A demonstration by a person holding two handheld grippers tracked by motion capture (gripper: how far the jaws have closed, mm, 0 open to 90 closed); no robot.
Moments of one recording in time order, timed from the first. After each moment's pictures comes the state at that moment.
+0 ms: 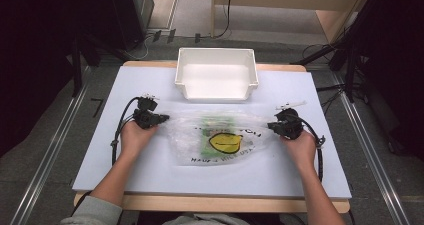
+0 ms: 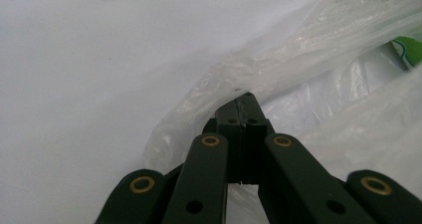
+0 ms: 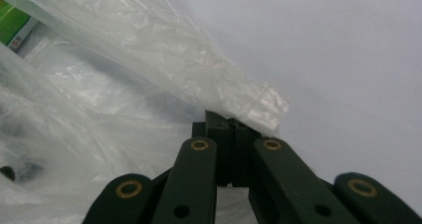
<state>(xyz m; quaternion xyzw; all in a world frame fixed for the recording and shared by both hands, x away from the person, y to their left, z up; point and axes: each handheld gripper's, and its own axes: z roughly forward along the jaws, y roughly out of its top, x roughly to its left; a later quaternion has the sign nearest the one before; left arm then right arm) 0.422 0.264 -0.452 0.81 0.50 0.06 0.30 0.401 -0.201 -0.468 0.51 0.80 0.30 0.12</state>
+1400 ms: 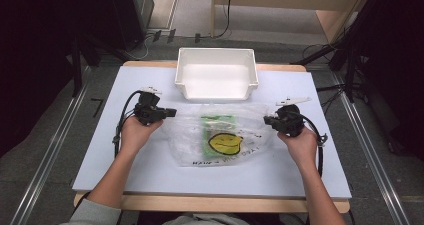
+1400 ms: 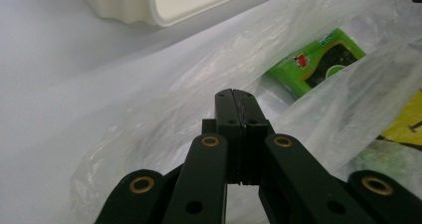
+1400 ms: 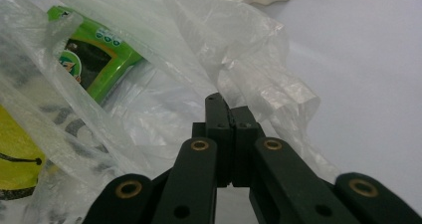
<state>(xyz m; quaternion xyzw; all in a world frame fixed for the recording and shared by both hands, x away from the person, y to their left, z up) 0.407 0.244 -0.405 0.82 0.44 0.05 0.37 0.388 -0.191 -0.429 0.46 0.80 0.37 0.13</state>
